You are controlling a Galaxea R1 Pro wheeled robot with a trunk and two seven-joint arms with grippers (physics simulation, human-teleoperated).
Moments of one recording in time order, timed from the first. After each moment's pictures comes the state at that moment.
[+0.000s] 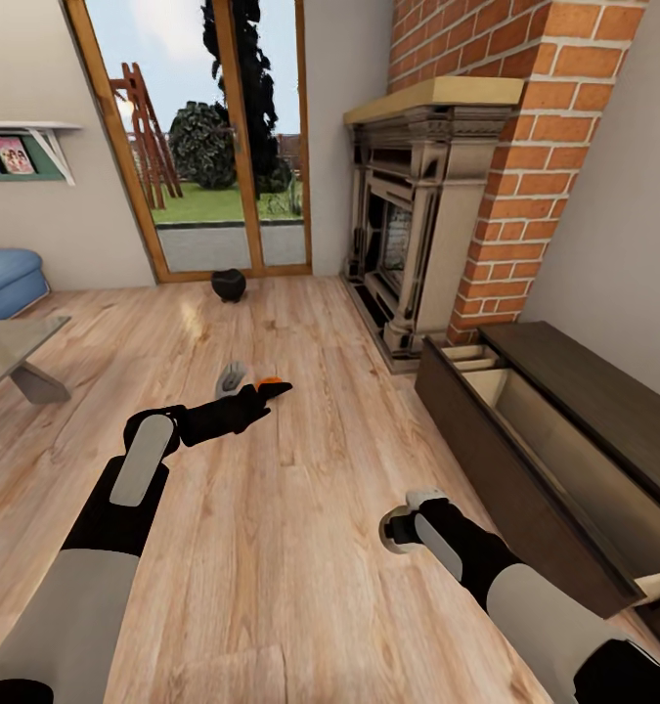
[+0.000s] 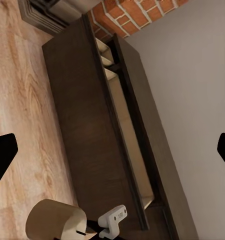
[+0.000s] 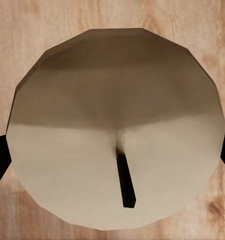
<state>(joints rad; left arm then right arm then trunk) -0.78 0.04 -0.02 -1.27 1.05 0.93 0.01 -0.79 -0.03 0.57 -0.57 -0.57 0.62 -0.22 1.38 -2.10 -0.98</state>
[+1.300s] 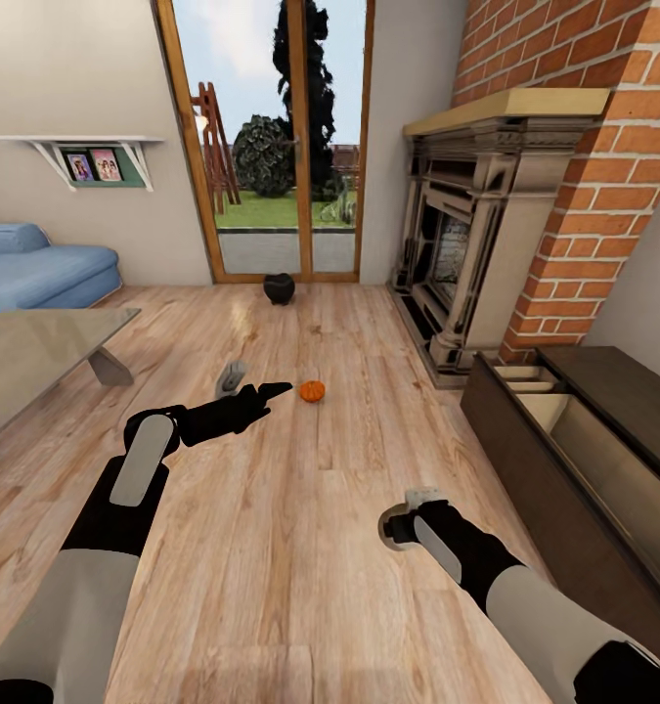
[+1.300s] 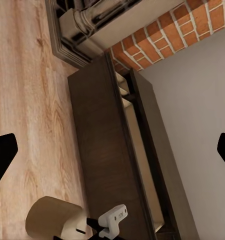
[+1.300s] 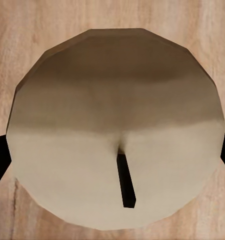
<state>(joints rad) -0.78 0.04 -0.02 -1.27 1.05 0.93 0.01 -0.79 -0.03 0.58 -0.57 -0.56 0.59 -0.22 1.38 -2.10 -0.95</state>
